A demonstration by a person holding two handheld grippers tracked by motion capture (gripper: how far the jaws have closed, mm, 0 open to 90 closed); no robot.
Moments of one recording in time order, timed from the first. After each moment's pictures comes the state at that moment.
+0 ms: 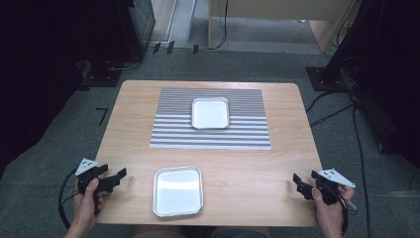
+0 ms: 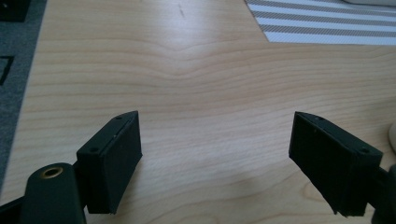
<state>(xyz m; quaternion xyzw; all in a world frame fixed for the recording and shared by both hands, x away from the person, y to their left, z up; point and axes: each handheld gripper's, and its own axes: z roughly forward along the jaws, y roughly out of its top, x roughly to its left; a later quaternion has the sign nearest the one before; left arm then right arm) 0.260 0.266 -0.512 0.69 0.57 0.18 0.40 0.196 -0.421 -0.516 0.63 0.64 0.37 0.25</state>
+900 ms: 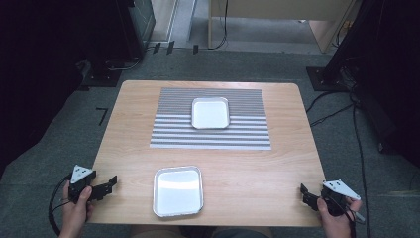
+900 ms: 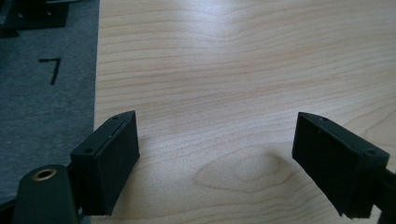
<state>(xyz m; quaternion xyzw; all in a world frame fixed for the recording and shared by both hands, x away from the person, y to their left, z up) 0.243 0.280 -0.517 0.73 0.55 0.23 0.33 0.169 -0.435 -0.530 0.63 0.65 0.32 0.29</state>
